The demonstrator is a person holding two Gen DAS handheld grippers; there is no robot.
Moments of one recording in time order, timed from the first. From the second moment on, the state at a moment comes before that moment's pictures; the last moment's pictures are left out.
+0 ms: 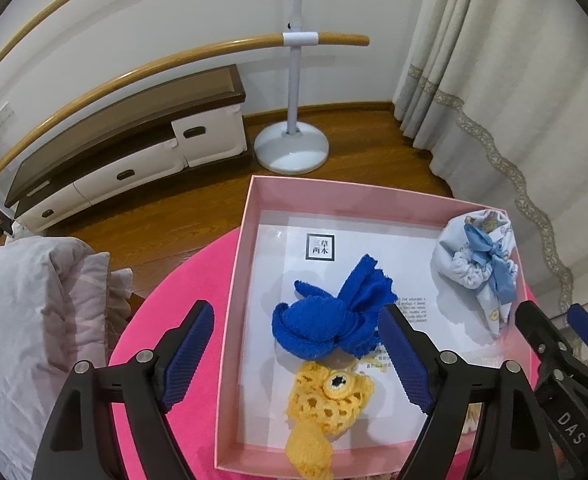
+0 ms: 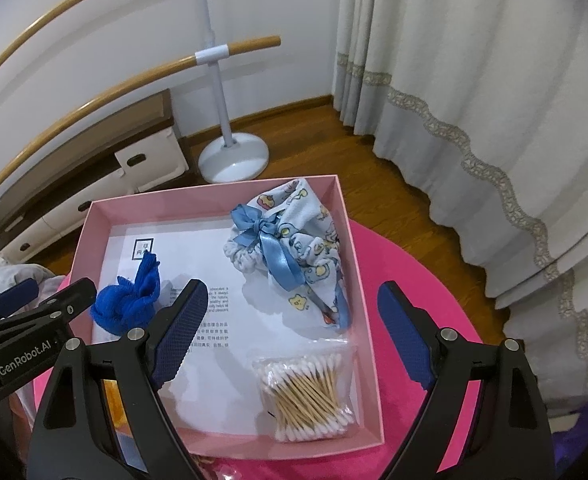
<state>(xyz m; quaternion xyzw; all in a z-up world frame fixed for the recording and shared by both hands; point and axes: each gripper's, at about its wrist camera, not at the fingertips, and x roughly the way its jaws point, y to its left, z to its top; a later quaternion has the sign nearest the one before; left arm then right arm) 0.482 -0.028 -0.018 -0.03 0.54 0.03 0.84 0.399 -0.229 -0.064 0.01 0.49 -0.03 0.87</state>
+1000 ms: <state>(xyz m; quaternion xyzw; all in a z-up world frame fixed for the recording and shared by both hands) 0.233 -0.030 0.124 -0.01 0.40 0.02 0.91 0.209 -0.236 0.070 -0.01 0.34 -0.02 0.94</state>
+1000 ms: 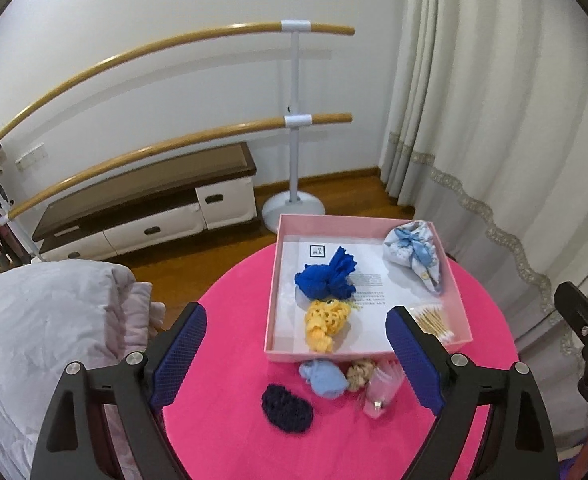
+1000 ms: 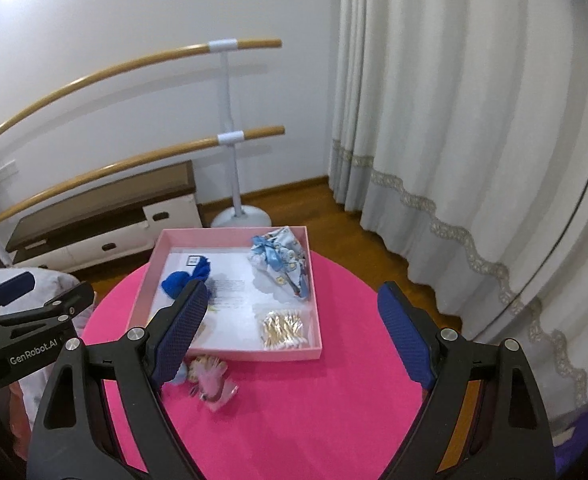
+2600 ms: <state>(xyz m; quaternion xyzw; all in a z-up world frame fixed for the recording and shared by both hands) 0.038 -0.027 0.096 0.02 0.35 -0.01 0.94 0.050 -0.224 0.027 -0.04 0.29 -0.07 0.95</state>
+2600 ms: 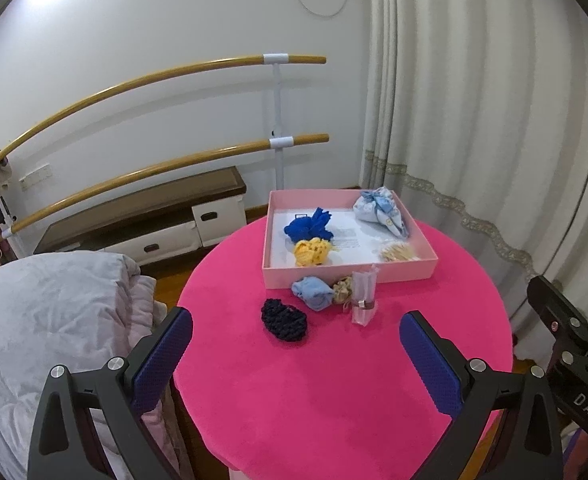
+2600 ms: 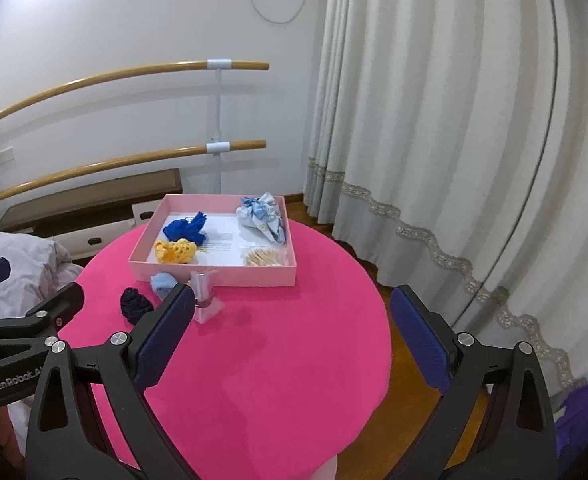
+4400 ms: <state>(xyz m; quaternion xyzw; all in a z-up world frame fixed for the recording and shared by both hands) 0.206 0.018 -0.034 0.00 0.52 0.02 0.85 0.190 -0.182 -0.097 -0.07 0.48 -0.02 0.87</state>
